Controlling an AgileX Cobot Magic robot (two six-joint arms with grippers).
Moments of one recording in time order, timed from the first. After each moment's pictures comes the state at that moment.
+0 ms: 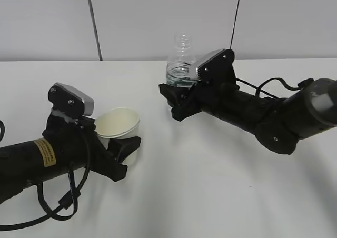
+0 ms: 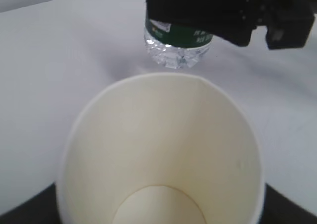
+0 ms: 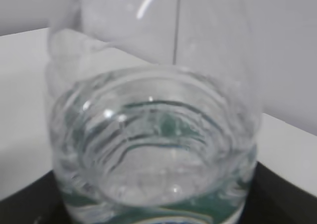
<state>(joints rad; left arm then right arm) -0.48 1.81 -0.49 0.37 -0.87 -0.18 0.35 2.10 -0.99 -0.42 -0.93 0.09</state>
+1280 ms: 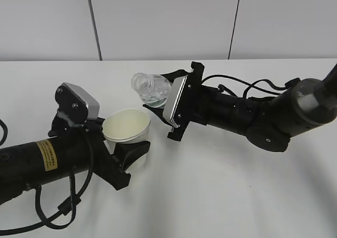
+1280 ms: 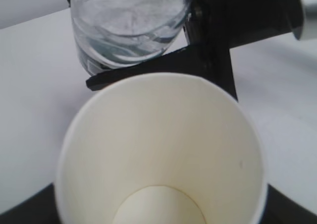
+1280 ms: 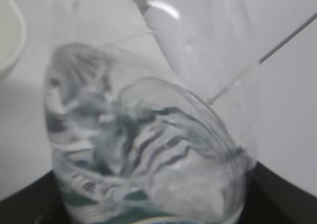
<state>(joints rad) -0.48 1.81 -0.49 0.48 -0.92 -0.18 0.38 2.13 -1.04 -0.60 -0.94 -0.49</state>
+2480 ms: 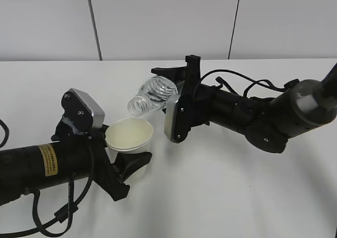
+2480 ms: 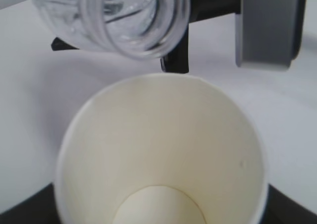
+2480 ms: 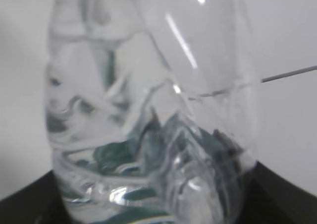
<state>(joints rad) -0.48 1.81 -0.49 0.56 -0.88 -0.18 0.38 2.14 -1.04 -0.51 -1.00 -1.06</state>
